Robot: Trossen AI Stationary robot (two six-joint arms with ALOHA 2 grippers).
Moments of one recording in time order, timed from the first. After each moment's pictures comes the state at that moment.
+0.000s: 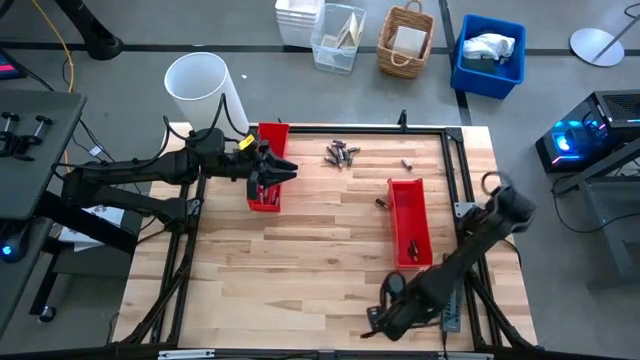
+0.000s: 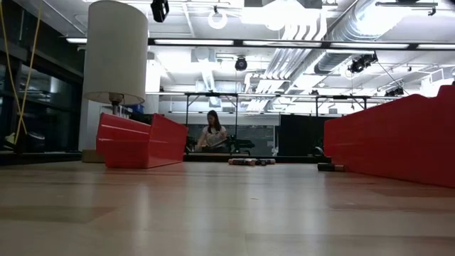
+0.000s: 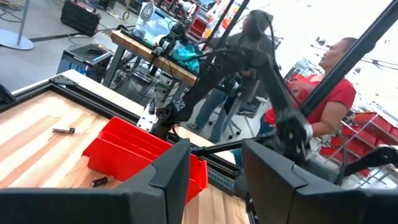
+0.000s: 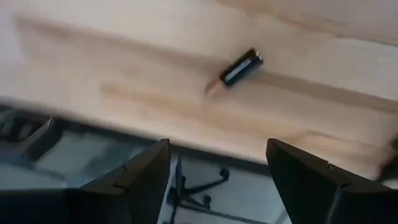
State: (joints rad) left arm 0.18 1.04 0.92 0.07 0.21 -0.51; right arm 0.74 1.82 1.37 -0.83 -0.14 2.12
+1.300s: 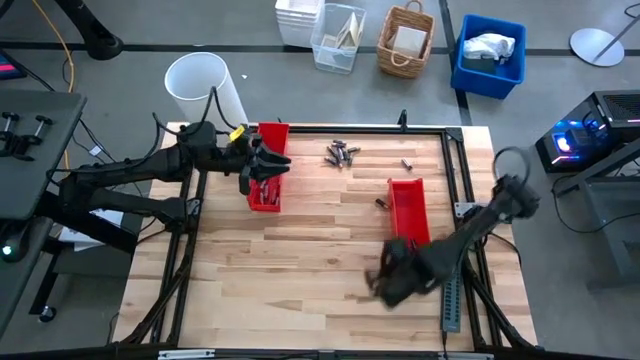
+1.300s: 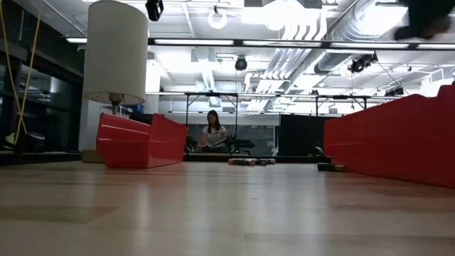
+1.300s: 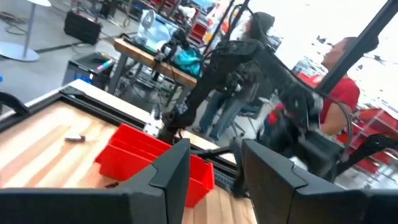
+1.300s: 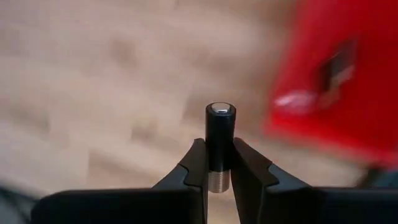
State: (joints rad) left arm 0.25 0.99 0.92 0.03 0.27 -0.47; right arm 0.60 1.69 1.50 -1.28 0.21 1.90
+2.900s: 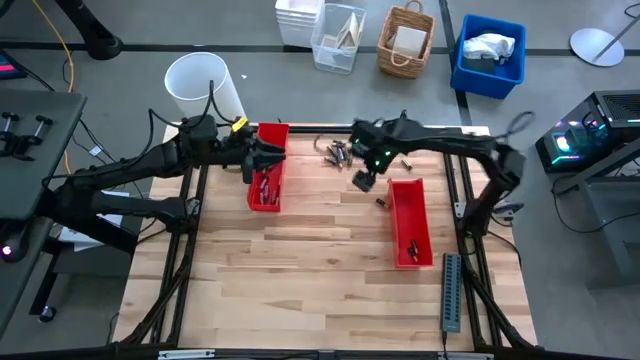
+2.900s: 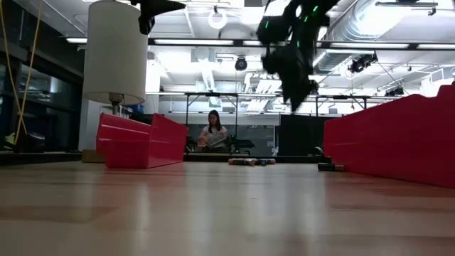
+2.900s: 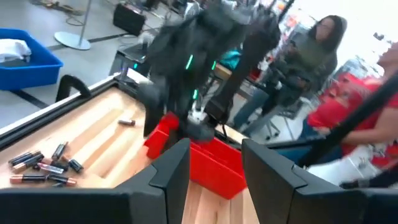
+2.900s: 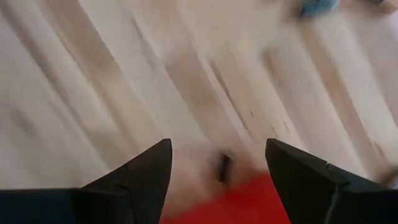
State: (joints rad) left arm 0.35 0.97 0.92 -0.11 0.23 -0.45; right arm -0.39 1.72 1.44 -1.08 -0.11 0.18
